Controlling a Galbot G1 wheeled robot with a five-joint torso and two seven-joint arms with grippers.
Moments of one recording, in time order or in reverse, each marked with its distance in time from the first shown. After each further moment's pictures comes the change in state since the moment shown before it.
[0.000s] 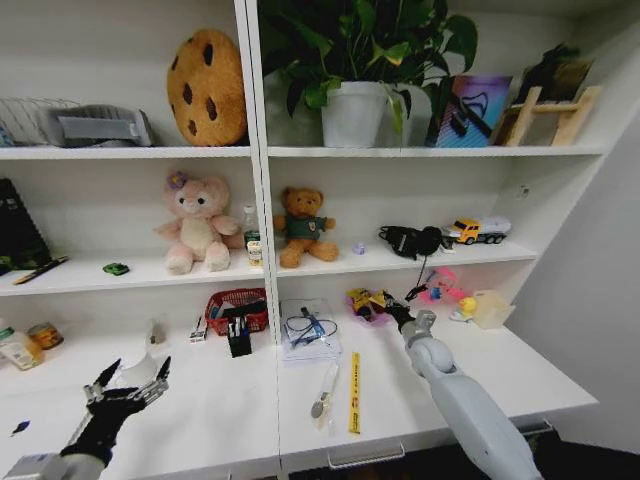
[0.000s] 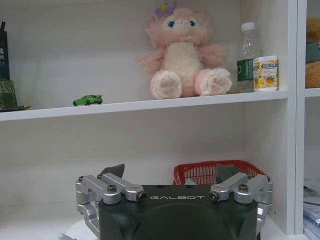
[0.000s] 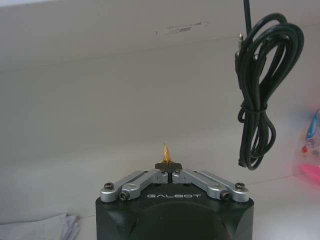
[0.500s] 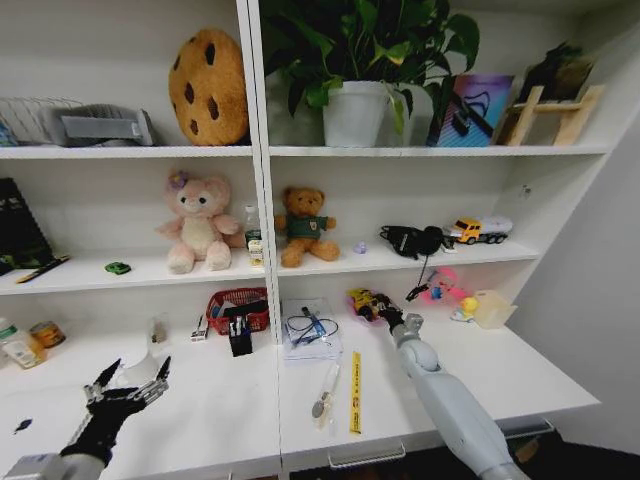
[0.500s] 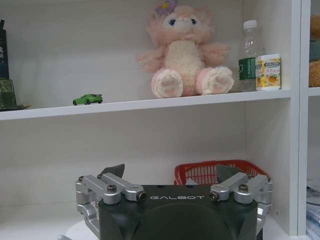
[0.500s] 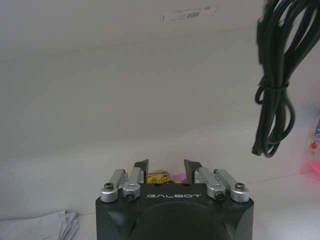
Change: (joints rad) left arm 0.000 0.000 0.000 0.000 0.000 0.000 0.000; right arm 0.002 0.017 -0.017 -0.035 -0.020 0.046 -0.009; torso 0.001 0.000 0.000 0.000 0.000
